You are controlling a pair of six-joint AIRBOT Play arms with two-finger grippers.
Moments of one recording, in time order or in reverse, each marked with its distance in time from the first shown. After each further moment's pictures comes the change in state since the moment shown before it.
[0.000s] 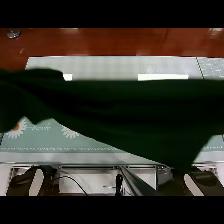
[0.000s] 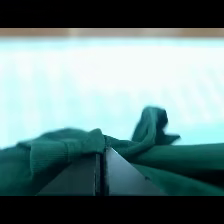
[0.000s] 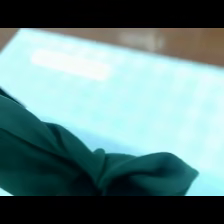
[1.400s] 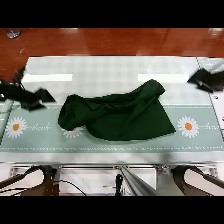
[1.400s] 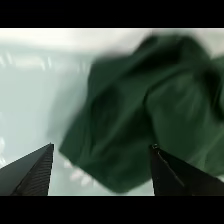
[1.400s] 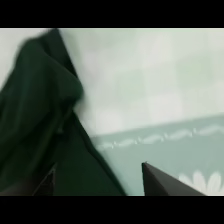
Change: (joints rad) left arm -0.022 -0.767 -0.268 0.186 0.131 -0.030; right arm -0.428 -0.602 -0.551 0.010 -0.476 -0.147
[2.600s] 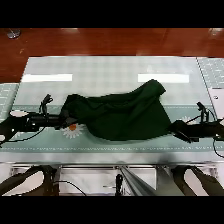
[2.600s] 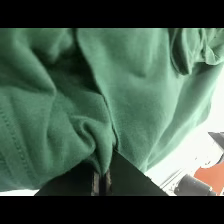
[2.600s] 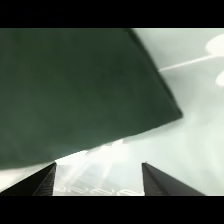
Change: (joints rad) left arm -0.122 0.085 -0.490 -0.599 0.278 0.356; right arm 0.002 0.319 -0.674 0.076 0.021 -0.035
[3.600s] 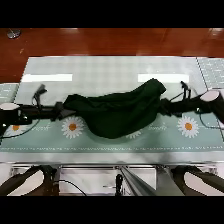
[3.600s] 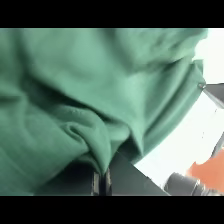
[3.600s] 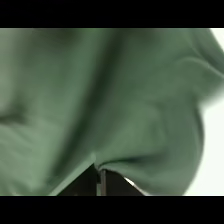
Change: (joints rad) left arm 0.049 0.079 0.162 -0.004 -0.107 -0.004; right arm 0.262 -0.331 0.365 0.166 -0.189 -0.003
